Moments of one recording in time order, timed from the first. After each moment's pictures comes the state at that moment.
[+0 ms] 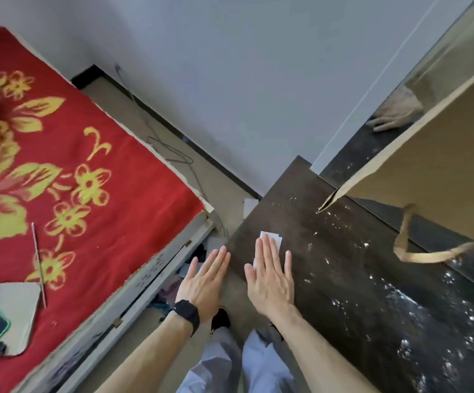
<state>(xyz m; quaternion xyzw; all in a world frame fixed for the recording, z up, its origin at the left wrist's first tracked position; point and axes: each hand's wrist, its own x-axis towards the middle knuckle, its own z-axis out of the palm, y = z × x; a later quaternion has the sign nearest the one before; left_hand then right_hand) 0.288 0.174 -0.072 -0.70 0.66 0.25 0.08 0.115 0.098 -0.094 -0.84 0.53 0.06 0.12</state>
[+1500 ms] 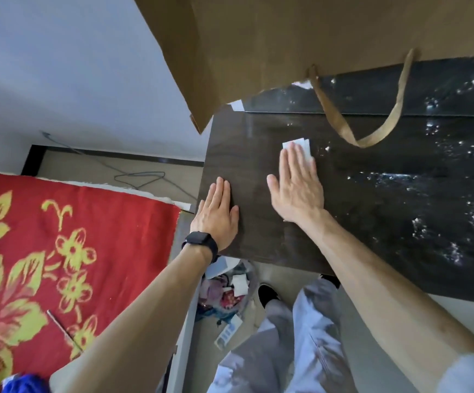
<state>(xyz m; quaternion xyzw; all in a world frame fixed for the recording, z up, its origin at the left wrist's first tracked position) 0.218 0.045 -0.065 -0.66 0.72 0.22 0.09 0.022 0.019 -0.101 -0.71 0.69 -0.06 0.12</state>
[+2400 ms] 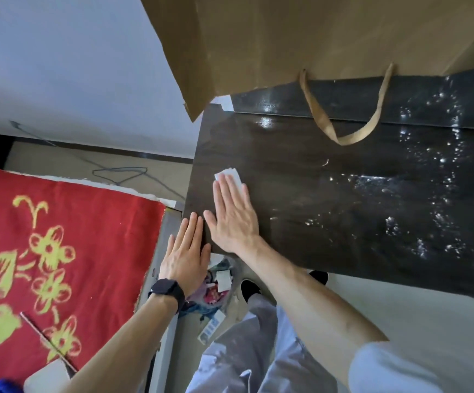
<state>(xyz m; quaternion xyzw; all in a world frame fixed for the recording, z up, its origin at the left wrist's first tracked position) 0.271 0.126 -0.069 -0.66 0.71 0.22 0.10 0.127 0.062 -0.103 -0.76 0.62 -0.03 0.16</state>
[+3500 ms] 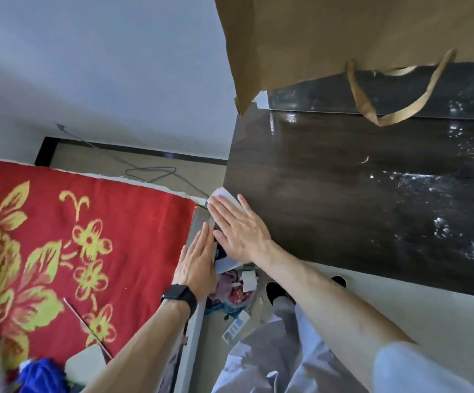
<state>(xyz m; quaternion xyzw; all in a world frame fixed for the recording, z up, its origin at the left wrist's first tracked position) 0.313 0.147 -0.048 -0.67 0.69 0.24 0.13 0.166 0.084 -0.105 -0.87 0.47 -0.03 0.14</state>
